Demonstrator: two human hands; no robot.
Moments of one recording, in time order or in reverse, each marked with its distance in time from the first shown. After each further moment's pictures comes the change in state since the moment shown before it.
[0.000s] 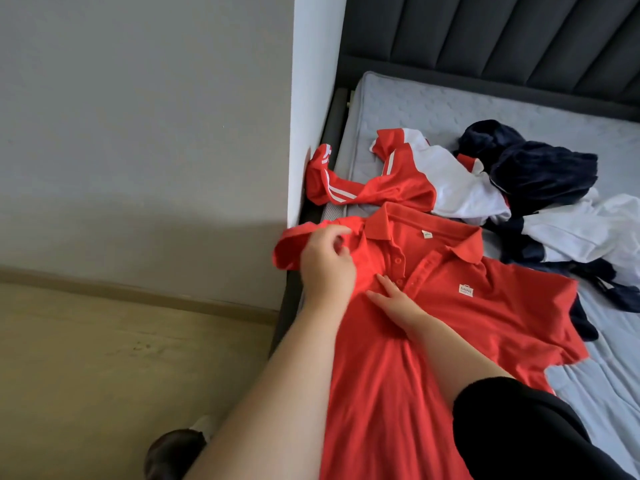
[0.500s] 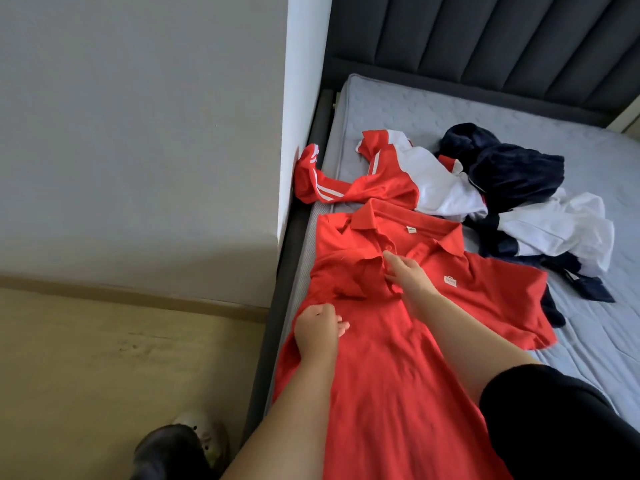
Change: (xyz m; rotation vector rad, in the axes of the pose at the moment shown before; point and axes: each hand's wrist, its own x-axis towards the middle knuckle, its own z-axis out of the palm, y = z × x) left_hand -0.077 -0.046 0.011 -0.395 -0.227 -0.930; right_hand -0.025 -0.037 -0.040 0.526 0.208 0.112
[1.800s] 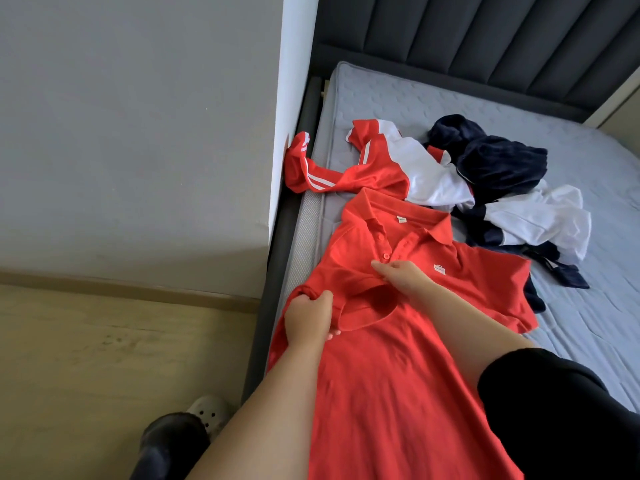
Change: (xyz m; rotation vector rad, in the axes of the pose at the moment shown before) left_hand -0.006 0.010 -0.010 0.266 0.012 0.025; right_hand -0.010 0.002 -0.011 -0.464 -0.031 0.052
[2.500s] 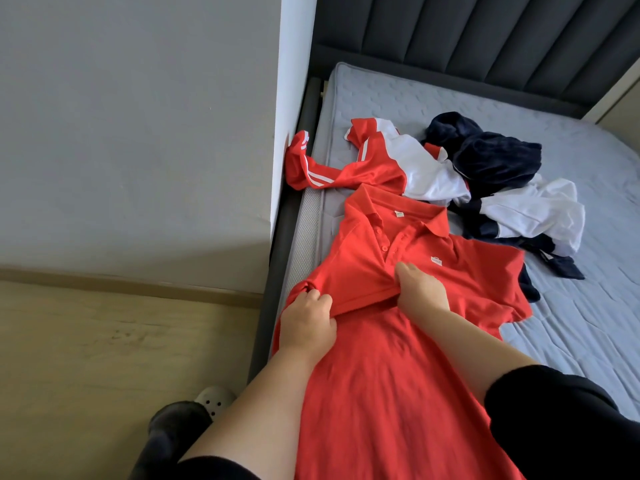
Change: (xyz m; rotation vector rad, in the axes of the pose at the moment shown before) left_hand -0.005 -0.035 -0.016 1.001 0.087 0.853; right_hand -0.038 0.039 -0.010 -0.898 0.294 -0.416
